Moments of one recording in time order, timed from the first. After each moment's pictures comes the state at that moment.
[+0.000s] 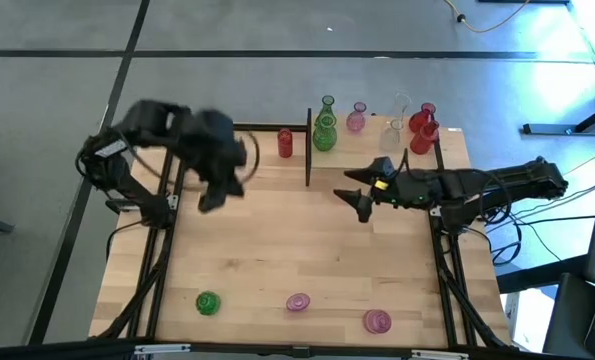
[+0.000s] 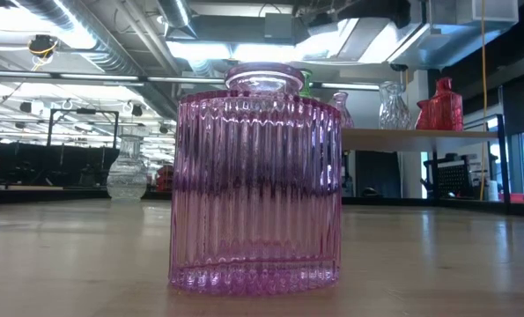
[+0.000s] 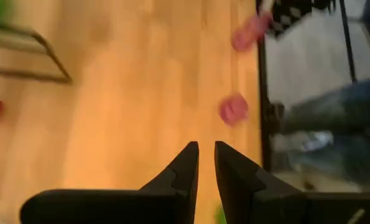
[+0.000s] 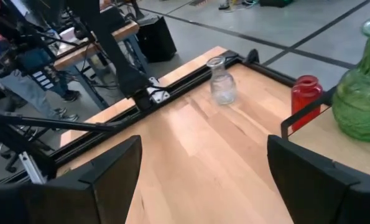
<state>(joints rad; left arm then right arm) 0.02 1.54 2.16 -1.57 0.23 -0.21 0.18 1.10 1.03 -0.27 0.45 0.55</state>
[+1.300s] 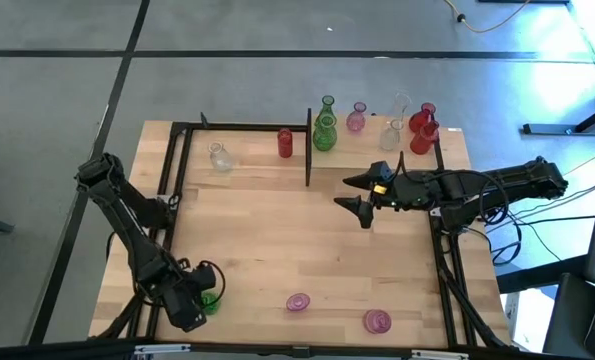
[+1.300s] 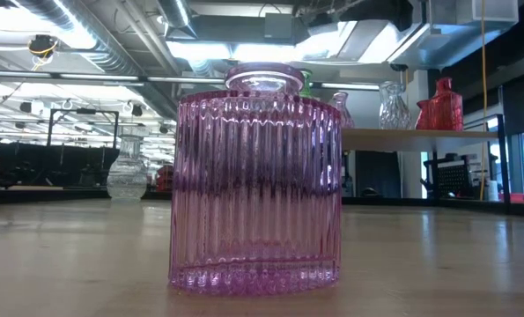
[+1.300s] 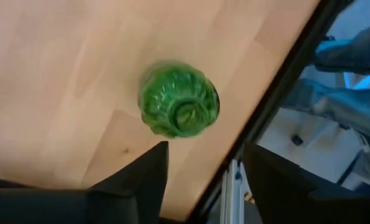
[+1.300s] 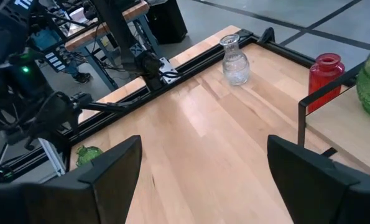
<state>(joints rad) -0.91 1.47 1.11 -0.91 0.02 -1.46 0.19 1.10 1.03 -0.32 0.37 0.57</state>
